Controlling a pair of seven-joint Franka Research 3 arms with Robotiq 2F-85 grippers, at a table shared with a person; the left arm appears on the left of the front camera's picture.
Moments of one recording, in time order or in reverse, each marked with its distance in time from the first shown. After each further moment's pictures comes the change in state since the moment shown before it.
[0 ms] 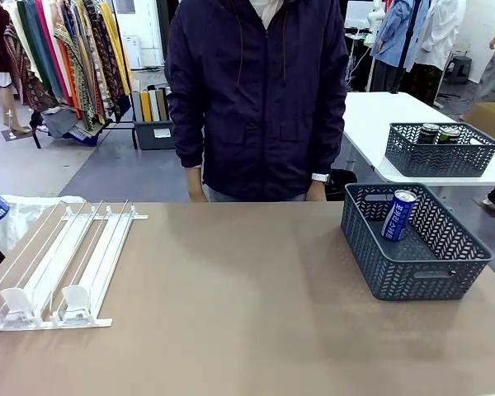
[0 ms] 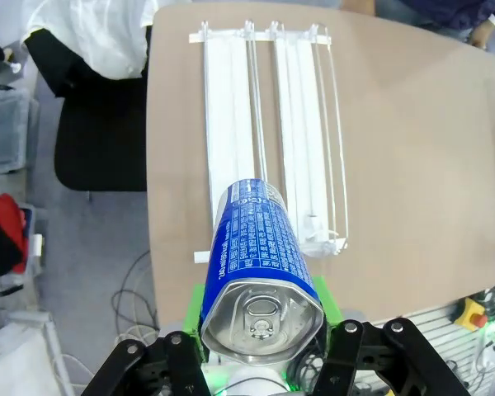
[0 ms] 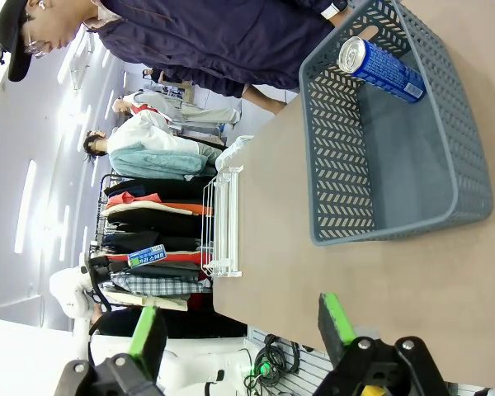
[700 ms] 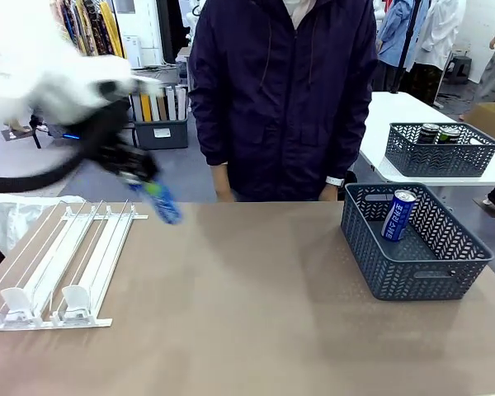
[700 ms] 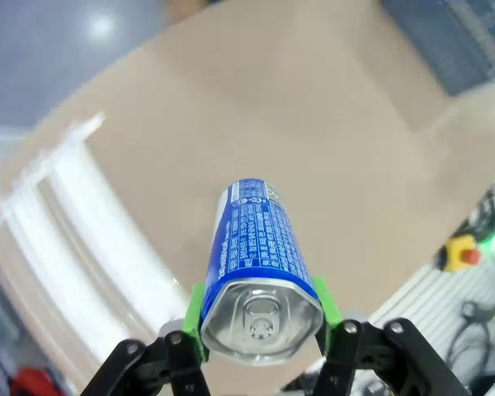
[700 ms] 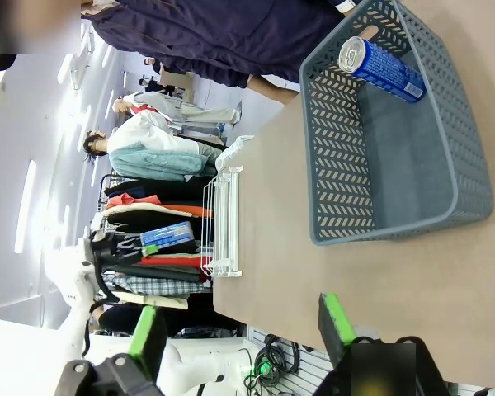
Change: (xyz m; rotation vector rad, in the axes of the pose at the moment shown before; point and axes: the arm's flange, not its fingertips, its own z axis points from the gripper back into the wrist) left arm 0.037 -0.258 -0.098 -0.223 0.036 -0.620; right arm 0.000 0.000 0.000 0.000 -0.001 0.000
